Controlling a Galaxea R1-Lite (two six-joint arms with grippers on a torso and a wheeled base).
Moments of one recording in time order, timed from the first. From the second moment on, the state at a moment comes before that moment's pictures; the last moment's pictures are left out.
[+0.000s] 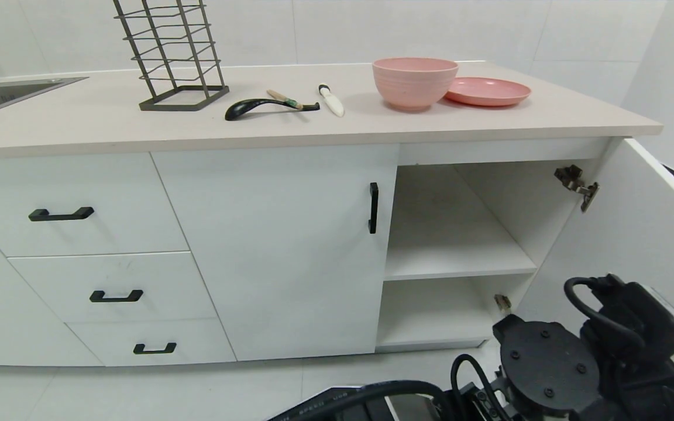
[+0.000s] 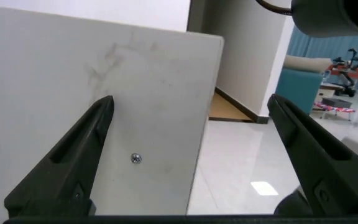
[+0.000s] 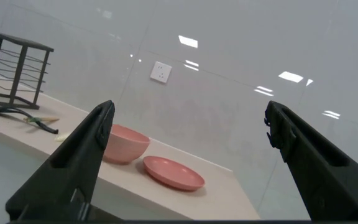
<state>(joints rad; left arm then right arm) -1.25 2.67 -1.85 -1.25 -0.40 -0.24 -0.10 1.09 -0.48 -1.39 0.48 -0.08</state>
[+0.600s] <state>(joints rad) -1.33 2.75 -2.00 -1.18 -0.40 -0.24 -0.12 0.97 -0.57 -1.31 0.48 -0.09</state>
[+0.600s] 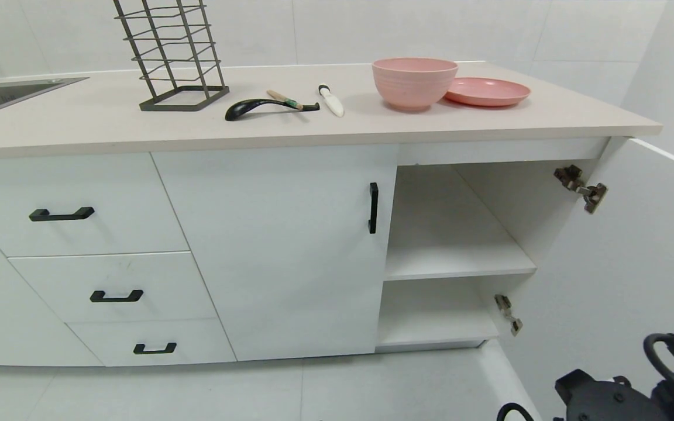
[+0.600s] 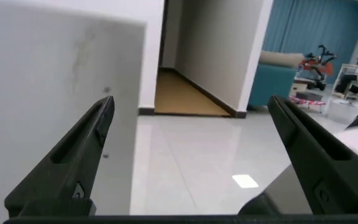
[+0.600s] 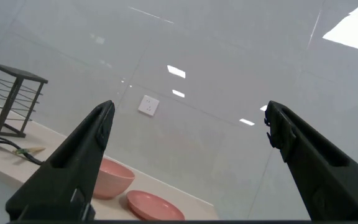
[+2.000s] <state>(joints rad) -0.66 1.33 -0.12 -1.57 -0.39 -0.15 0.04 1.06 -0.24 -1.33 0.50 -0.15</state>
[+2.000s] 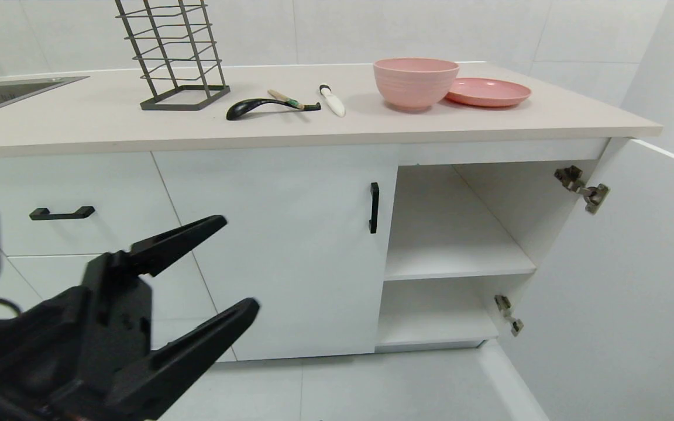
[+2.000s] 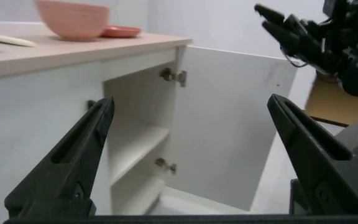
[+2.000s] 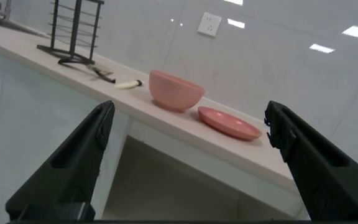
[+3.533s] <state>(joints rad) -0.05 0.07 0.00 0.00 -0.04 0.02 0.00 0.01 0.00 -0.01 0.05 -0.06</state>
